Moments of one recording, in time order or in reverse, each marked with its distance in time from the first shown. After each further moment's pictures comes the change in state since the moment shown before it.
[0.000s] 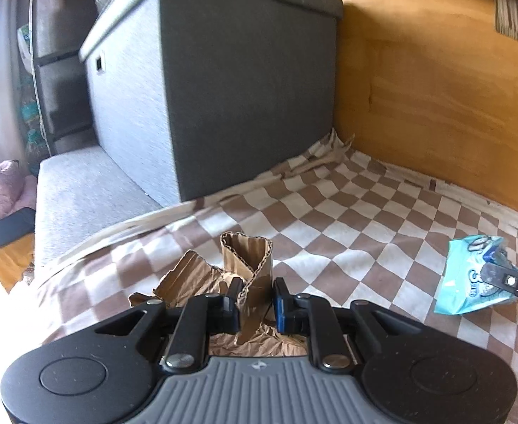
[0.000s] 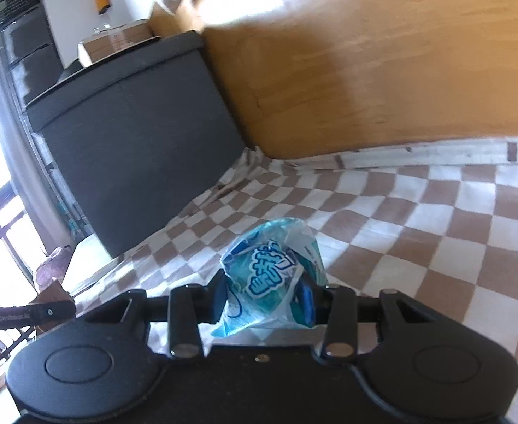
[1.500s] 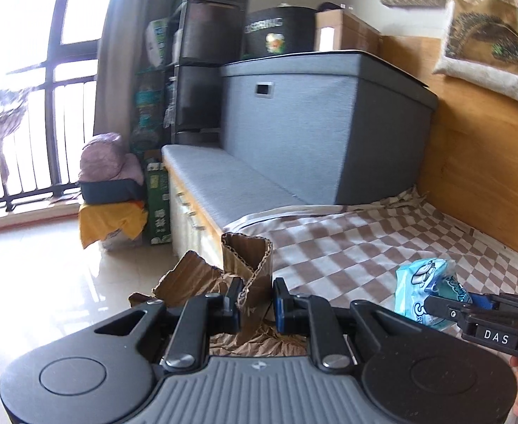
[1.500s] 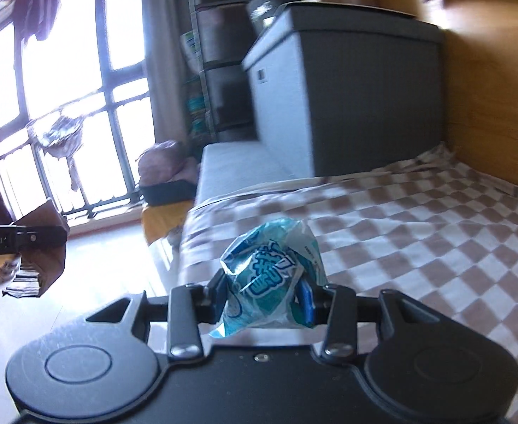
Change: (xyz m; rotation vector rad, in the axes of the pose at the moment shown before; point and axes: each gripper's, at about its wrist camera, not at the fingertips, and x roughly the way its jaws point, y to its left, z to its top) left arm -0.215 0.160 -0.110 -0.249 -0.120 0.154; right arm -0.081 0.228 -0.084 -0.439 0.160 0.268
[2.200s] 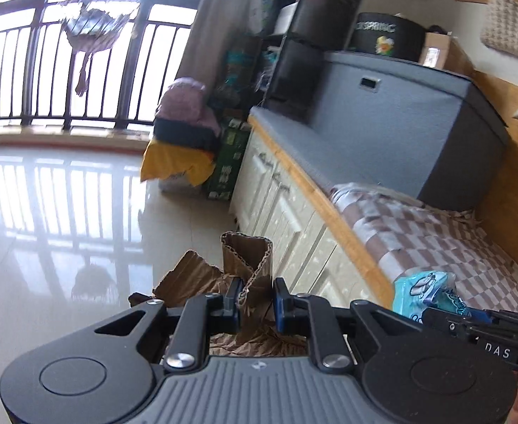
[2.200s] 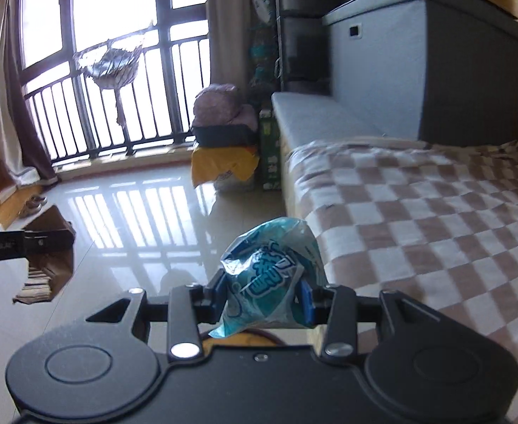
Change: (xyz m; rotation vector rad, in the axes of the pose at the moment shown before) left arm -0.029 0.126 -0.081 -0.283 0.067 0.110; right arm 0.030 0.131 -0.037 -0.143 0.168 0.098
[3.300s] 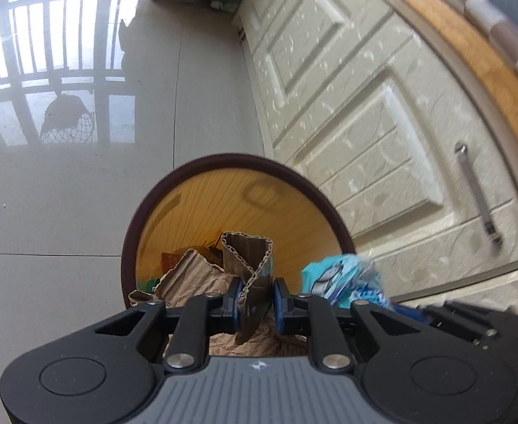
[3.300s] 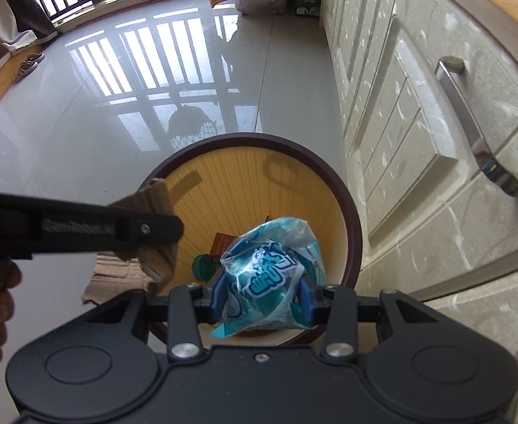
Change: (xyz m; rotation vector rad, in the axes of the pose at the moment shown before) left arm 0.200 0.022 -0.148 -0.107 0.568 -0.054; right arm 0.187 0.017 -0.140 -0.086 0.539 0.060
